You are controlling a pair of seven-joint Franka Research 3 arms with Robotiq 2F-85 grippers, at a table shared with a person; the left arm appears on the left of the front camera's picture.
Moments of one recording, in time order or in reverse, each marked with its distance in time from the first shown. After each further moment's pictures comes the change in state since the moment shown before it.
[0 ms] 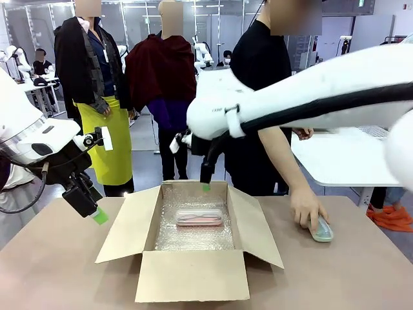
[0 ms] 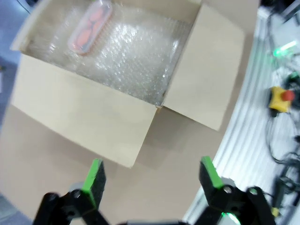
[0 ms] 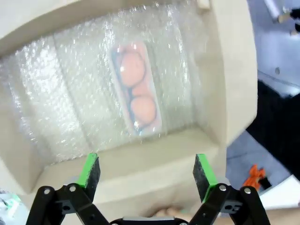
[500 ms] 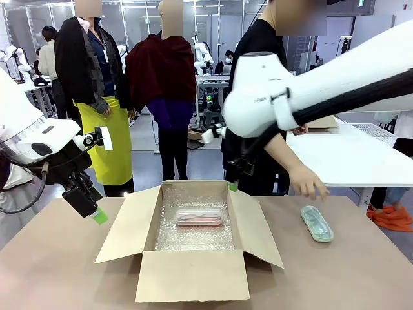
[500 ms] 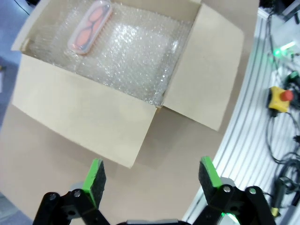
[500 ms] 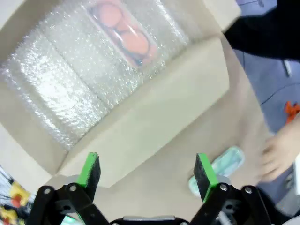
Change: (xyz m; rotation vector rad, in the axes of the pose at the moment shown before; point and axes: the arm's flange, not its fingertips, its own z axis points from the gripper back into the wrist) left arm 0.000 0.000 0.000 0.000 0.000 0.000; right arm -0.120 0.038 0.032 -0.044 -0.031 -0.464
